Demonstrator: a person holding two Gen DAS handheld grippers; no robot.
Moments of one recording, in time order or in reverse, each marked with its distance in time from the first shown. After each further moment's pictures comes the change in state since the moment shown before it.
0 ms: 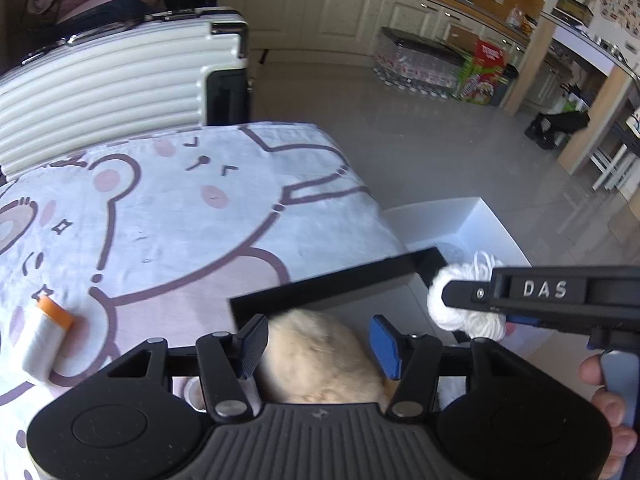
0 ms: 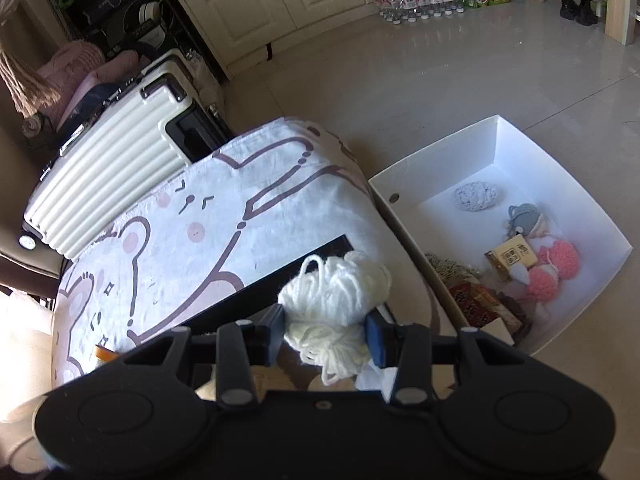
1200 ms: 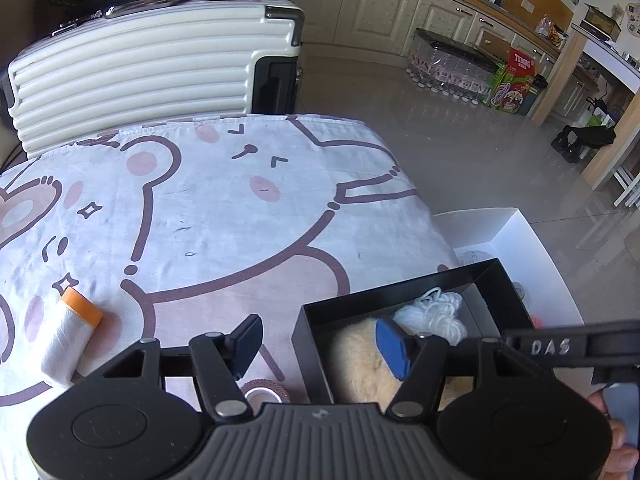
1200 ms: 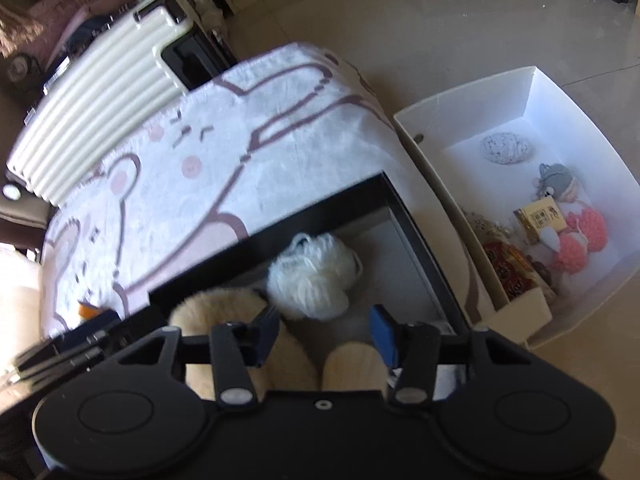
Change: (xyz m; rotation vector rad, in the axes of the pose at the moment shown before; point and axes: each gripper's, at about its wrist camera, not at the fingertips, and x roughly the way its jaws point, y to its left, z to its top) left arm 0.015 0.042 0.002 -0.050 0.015 0.032; right arm 0.050 0.017 -0.005 -0.053 0.208 -0.026
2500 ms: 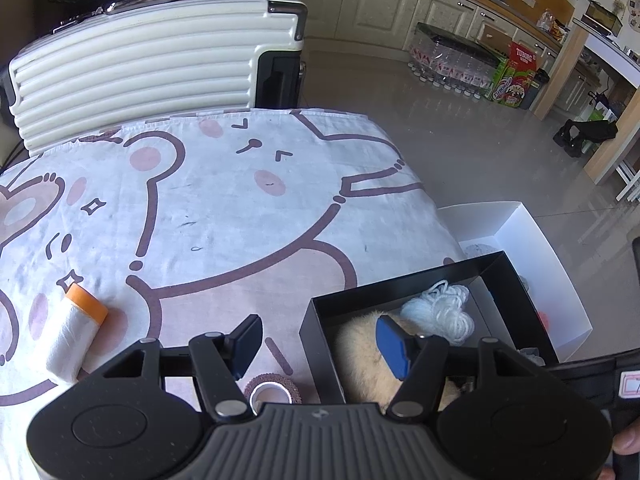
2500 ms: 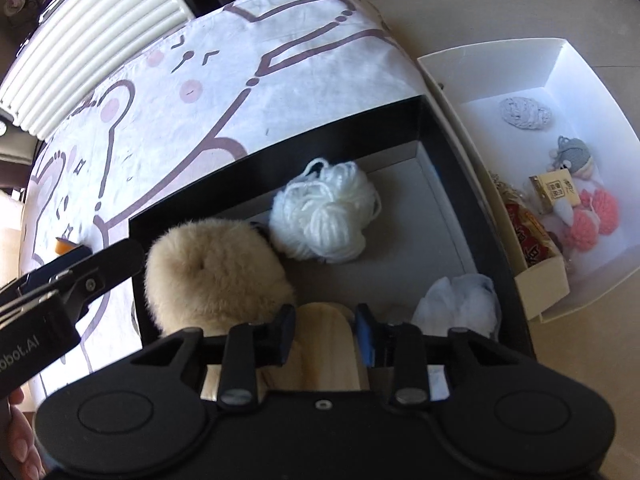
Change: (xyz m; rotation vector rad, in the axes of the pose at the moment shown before) left arm 0.000 0.006 0.001 0.006 0.020 0.009; right arm 0.028 0.017 -0.014 -0.072 0.128 -0.025
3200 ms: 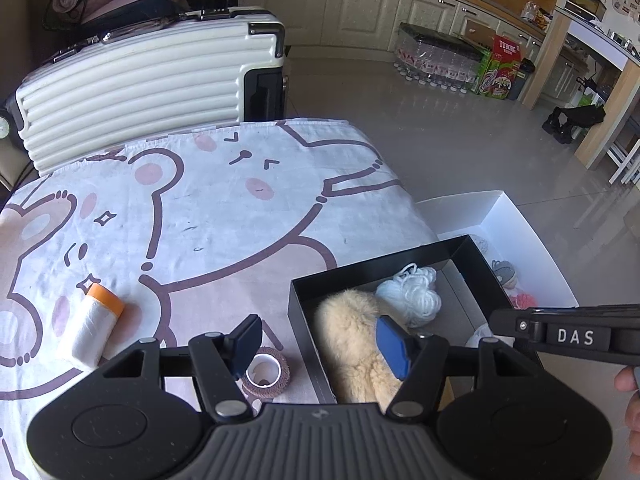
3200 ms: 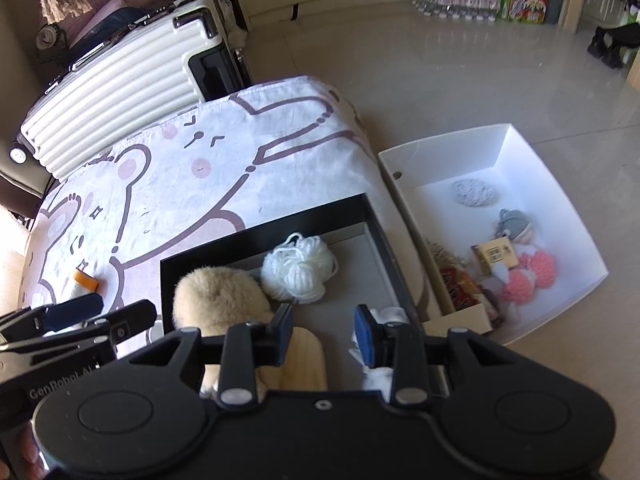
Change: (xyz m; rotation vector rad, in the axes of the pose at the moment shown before) left arm -0.045 -0.023 -0.012 0.058 -0.012 0.018; right arm -0.092 -0.004 -0.024 -0.059 -0.252 -0.079
